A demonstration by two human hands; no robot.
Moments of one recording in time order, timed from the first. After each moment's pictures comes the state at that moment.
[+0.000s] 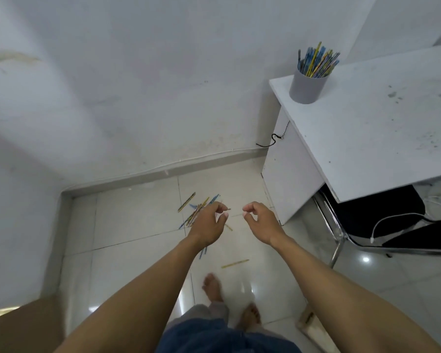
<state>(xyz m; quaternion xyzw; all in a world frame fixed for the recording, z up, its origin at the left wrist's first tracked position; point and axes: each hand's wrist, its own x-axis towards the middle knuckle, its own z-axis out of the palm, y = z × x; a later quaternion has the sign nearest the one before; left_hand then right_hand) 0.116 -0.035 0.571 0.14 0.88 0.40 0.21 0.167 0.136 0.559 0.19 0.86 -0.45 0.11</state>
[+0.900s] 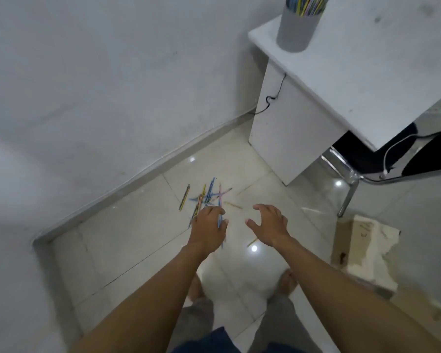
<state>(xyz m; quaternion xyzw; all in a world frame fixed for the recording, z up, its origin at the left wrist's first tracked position) 0.002 -0.156 0.505 0.30 0.89 0.23 0.27 0.110 -0.002 0.476 0.39 0.84 -0.33 0.17</state>
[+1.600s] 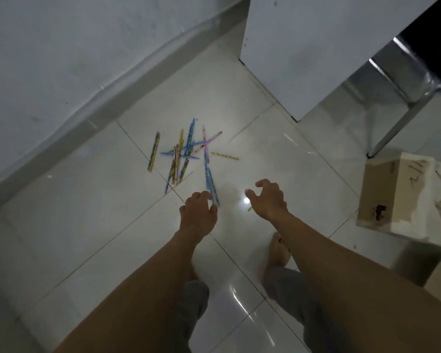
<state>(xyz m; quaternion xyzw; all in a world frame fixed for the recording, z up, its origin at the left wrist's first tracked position) -0.006 -0.159 0.167 0.25 0.88 0.13 0.39 0.096 -0.012 0.173 0.56 0.70 -0.39 0.21</state>
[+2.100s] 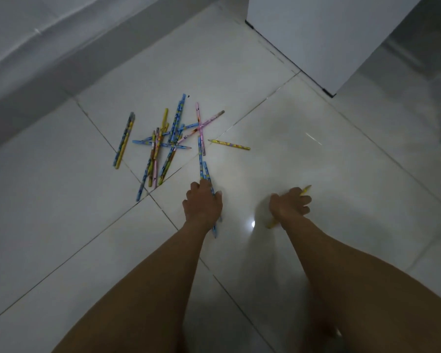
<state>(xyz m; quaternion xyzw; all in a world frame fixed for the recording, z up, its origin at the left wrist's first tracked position) -0.005 -0.121 -0.123 0.19 0.92 0.15 0.32 0.119 0.008 -0.143 0.74 0.57 -0.34 0.11</state>
